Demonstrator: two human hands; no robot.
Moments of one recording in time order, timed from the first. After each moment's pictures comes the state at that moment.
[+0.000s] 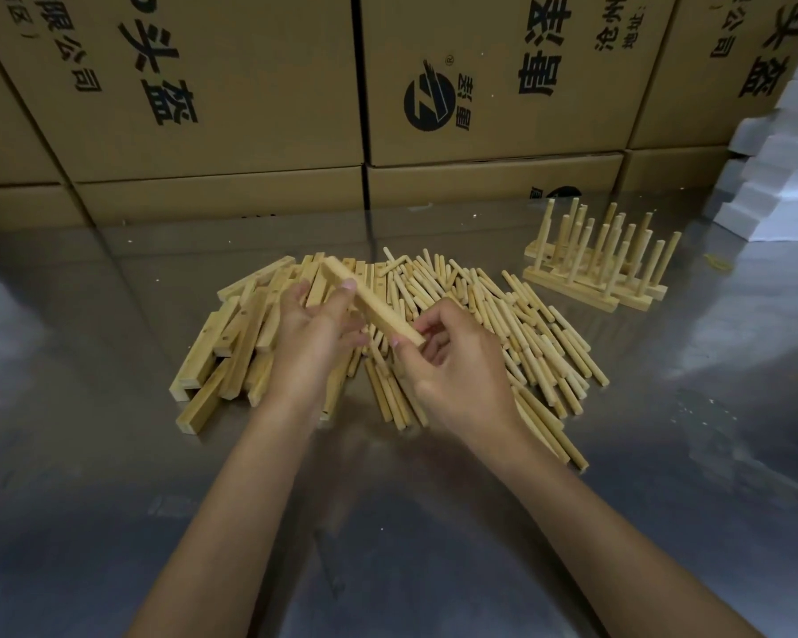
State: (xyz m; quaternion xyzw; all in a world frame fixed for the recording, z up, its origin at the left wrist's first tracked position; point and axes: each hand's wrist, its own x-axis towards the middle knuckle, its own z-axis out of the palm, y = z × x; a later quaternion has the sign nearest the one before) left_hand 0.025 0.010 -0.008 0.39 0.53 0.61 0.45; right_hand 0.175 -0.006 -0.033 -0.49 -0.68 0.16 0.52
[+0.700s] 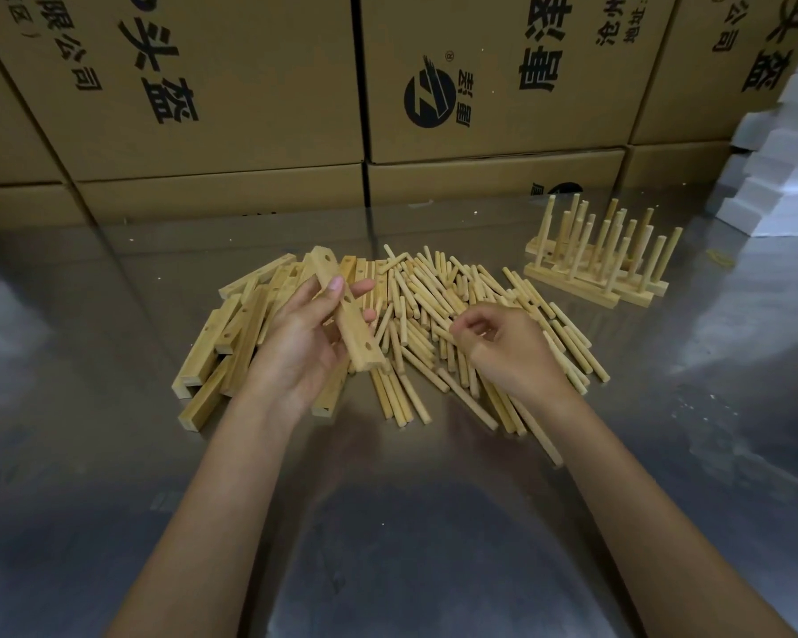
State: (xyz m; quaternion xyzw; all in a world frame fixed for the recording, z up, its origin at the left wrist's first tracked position) left_hand 0.007 0.015 -0.009 0.38 0.35 0.60 0.61; right_hand 0.224 0.020 -0.028 -0.59 -0.64 0.28 0.41
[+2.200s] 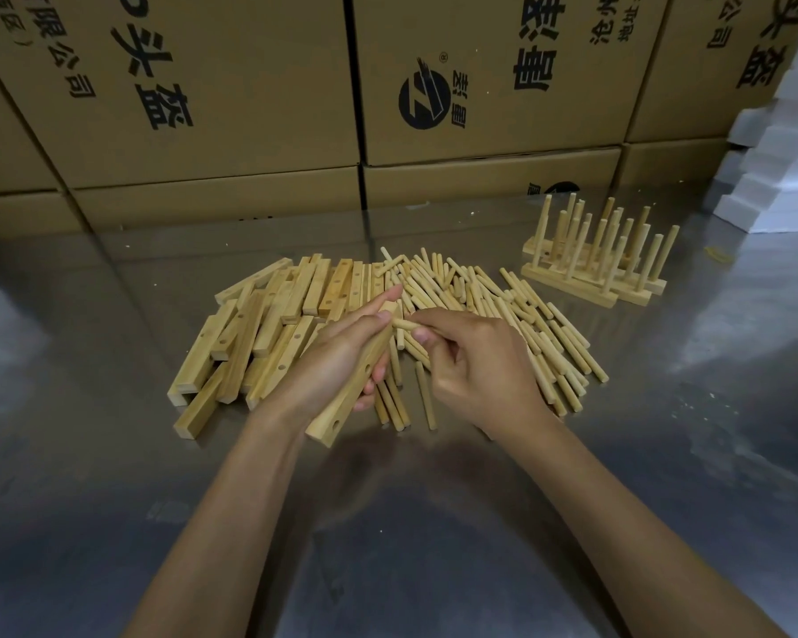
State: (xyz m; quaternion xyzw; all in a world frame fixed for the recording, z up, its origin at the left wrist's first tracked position) left_hand 0.019 0.017 -0.020 0.57 0.42 0.39 0.58; right_hand 0.199 -0.001 -0.027 -0.48 -0.76 0.03 0.44
